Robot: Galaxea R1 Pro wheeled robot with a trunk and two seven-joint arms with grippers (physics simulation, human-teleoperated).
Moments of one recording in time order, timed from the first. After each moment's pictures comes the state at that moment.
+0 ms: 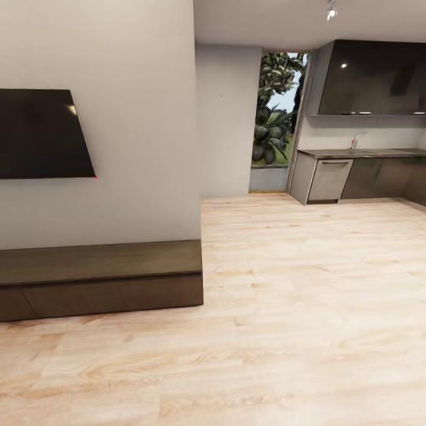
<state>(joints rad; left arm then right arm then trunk) 0.00 -0.05 -0.02 -0.24 -0.01 -0.33 0.00 0.00 0.08 -0.03 0.01 -0.01 -0.22 -0.06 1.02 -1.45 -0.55</state>
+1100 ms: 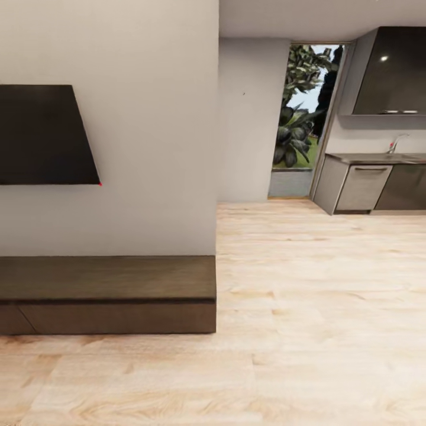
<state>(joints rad) 0.00 -0.05 -0.02 -0.24 -0.01 -0.33 0.00 0.00 0.08 -0.02 0.01 0.00 -0.23 -0.06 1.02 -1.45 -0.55</state>
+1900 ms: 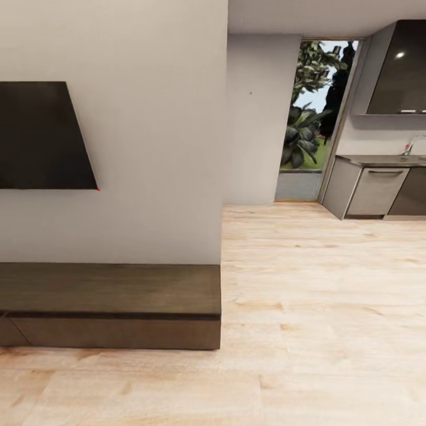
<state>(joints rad) 0.00 -0.05 -0.02 -0.24 -0.01 -0.33 0.00 0.00 0.08 -0.02 0.01 0.00 -0.23 -0.06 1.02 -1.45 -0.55</state>
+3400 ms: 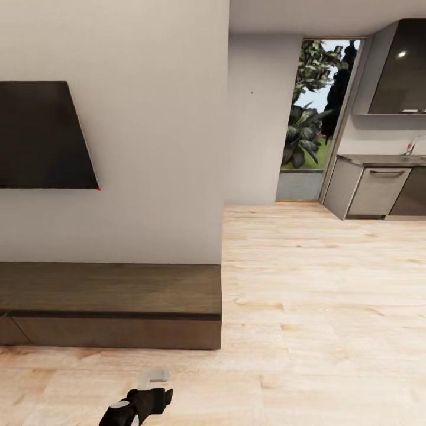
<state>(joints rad) -0.14 -0.09 -0.01 -1.04 0.01 0.48 -0.02 -0.14 0.08 -0.02 -0.51 -0.16 0.07 -0.05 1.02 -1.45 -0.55</state>
